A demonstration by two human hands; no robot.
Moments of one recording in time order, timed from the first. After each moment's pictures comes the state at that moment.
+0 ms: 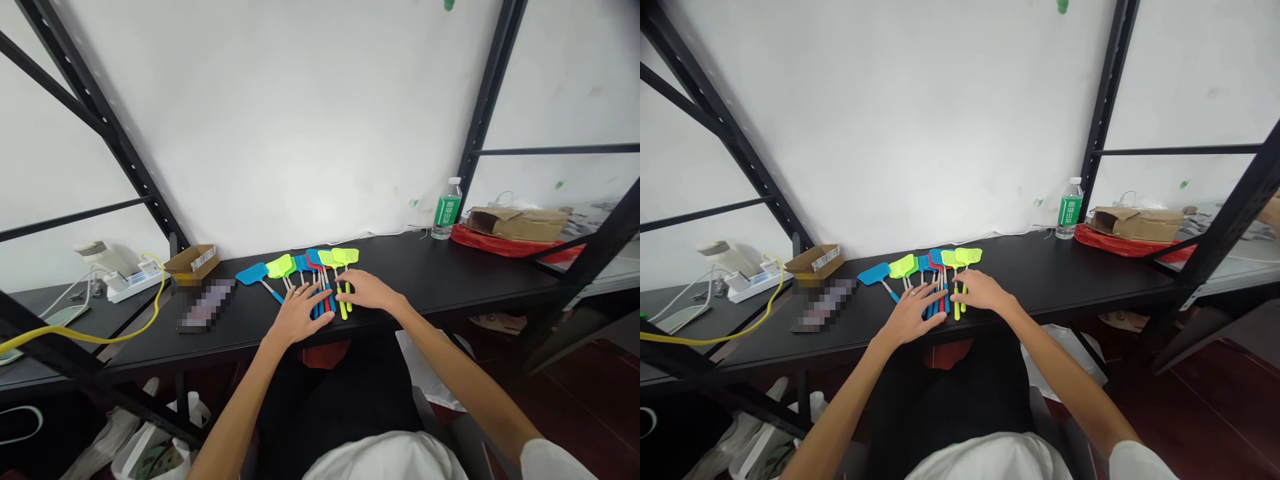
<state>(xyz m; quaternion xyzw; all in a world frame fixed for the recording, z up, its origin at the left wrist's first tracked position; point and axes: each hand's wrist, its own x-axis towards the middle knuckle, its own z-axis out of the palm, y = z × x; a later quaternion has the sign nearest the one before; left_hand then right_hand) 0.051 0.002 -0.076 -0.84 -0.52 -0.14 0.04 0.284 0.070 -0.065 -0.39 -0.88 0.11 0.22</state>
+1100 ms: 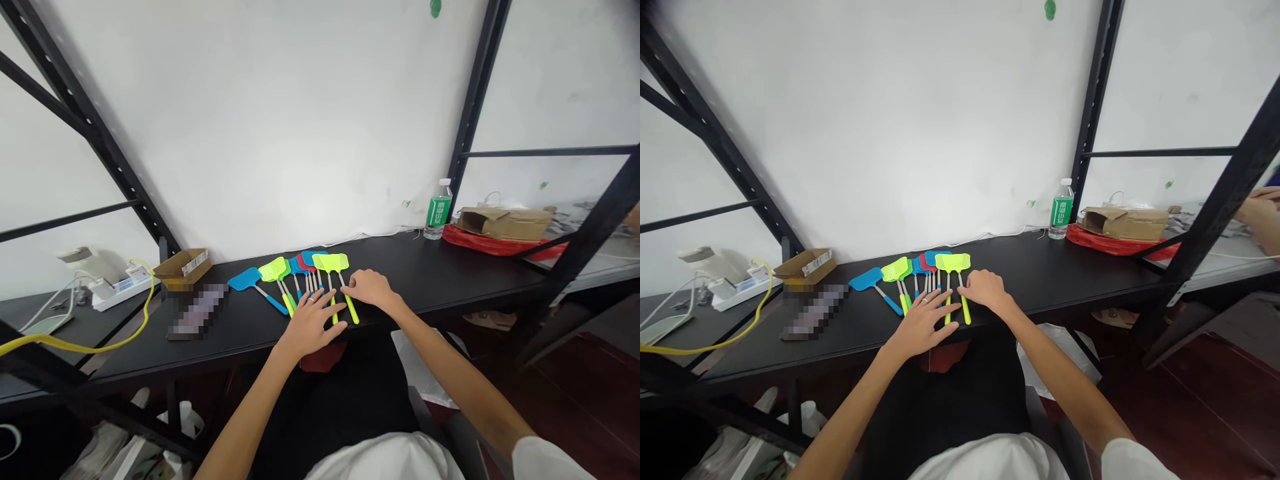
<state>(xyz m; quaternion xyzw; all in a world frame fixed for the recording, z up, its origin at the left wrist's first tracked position) 0.080 -0.005 -0.082 -0.88 -0.44 -0.16 0.06 0.287 0.070 -0.061 -0.61 -0.77 0.06 0.16</state>
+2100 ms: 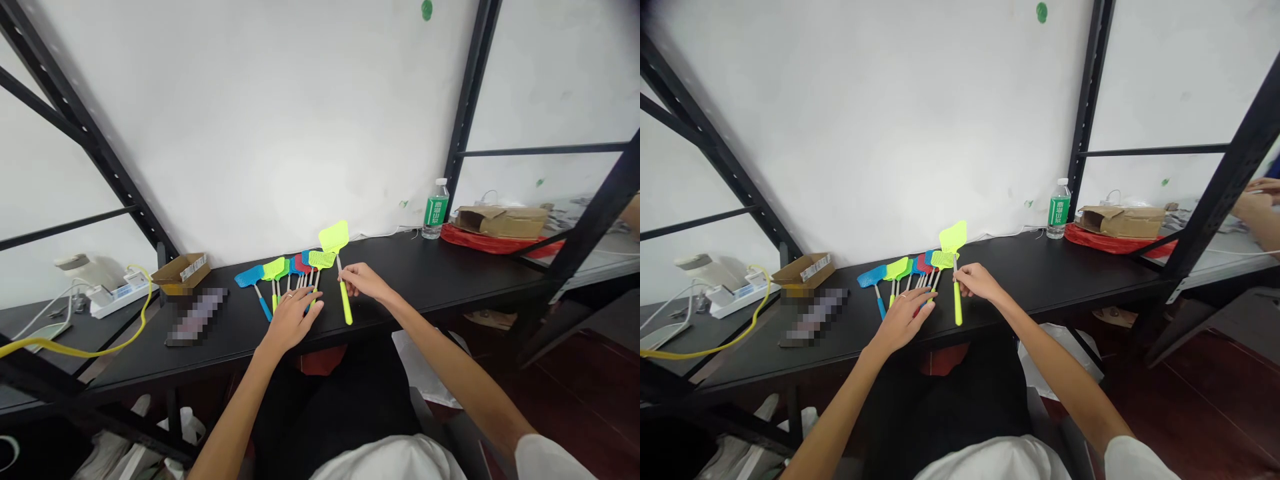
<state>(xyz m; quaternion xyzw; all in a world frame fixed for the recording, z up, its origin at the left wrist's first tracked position) 0.058 0.003 -0.065 -0.84 -0.49 -0.25 0.02 0.289 0.085 -0.058 -0.41 -0.70 0.44 0.39</state>
